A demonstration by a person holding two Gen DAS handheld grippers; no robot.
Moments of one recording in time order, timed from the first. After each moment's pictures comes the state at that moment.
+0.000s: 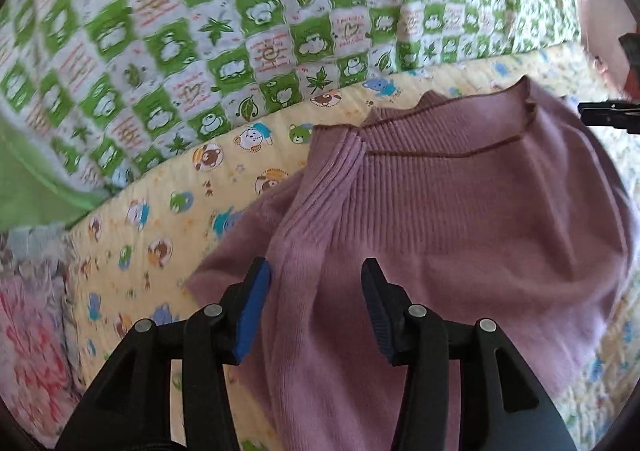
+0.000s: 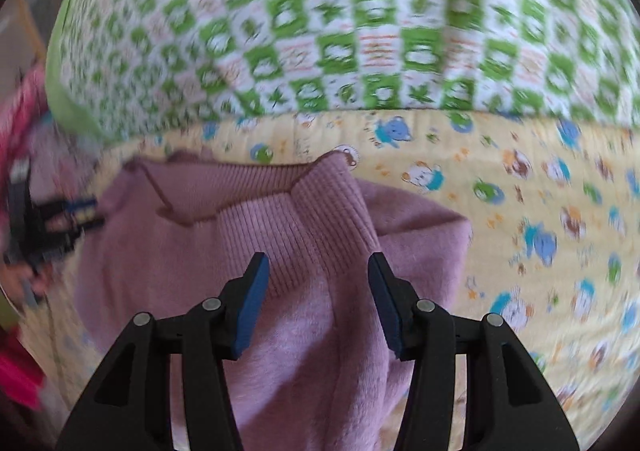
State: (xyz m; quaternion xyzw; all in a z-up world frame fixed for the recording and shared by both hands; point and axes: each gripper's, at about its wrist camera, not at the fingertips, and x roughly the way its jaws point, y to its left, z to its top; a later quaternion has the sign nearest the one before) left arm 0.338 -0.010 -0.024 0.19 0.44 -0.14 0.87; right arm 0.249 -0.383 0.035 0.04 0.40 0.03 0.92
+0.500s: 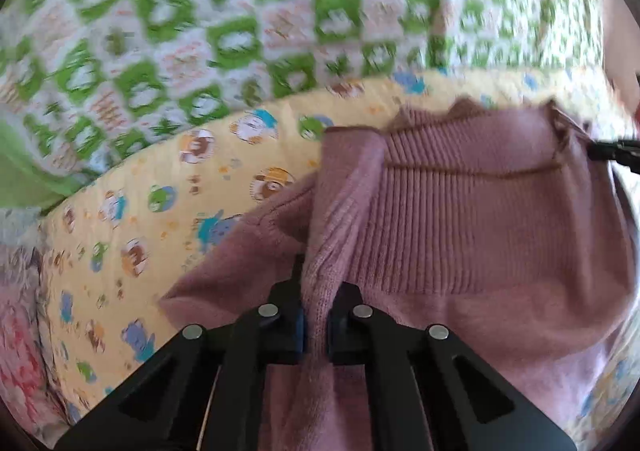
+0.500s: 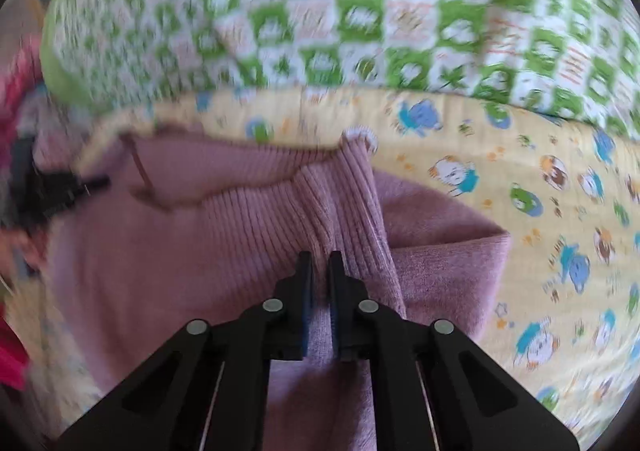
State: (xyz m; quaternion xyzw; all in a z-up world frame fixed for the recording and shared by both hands) left arm 0.368 0.001 -0.035 0.12 0.46 -0.13 0.87; right arm 0.250 -0.394 0.038 0.09 0.37 0.05 0.92
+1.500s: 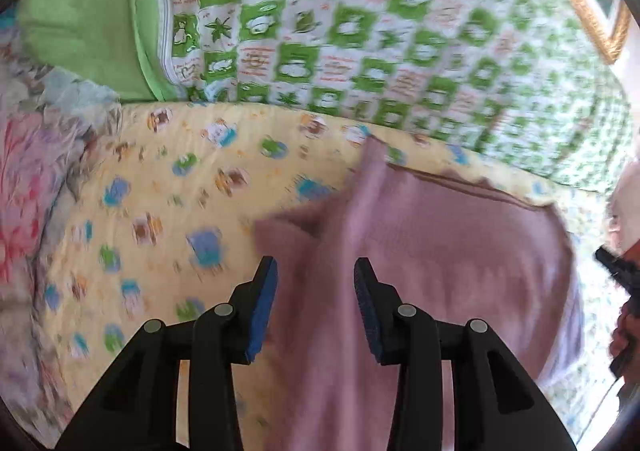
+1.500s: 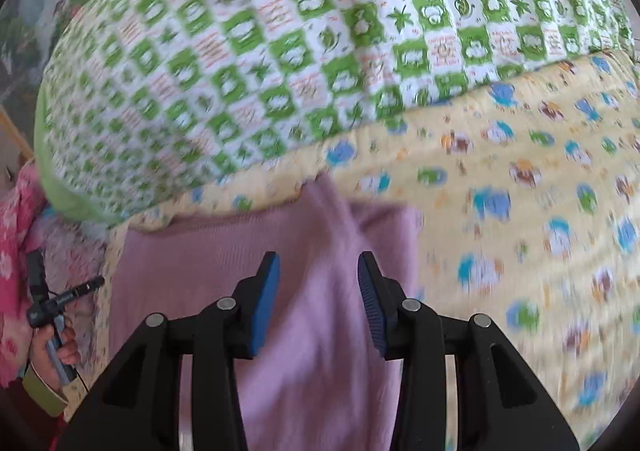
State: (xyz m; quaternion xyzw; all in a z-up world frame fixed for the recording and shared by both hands) left arm 0.301 0.084 0.011 -0.07 0.45 -0.07 0.89; right arm 0.173 -0.412 0.035 0.18 0.32 -0.03 0.93
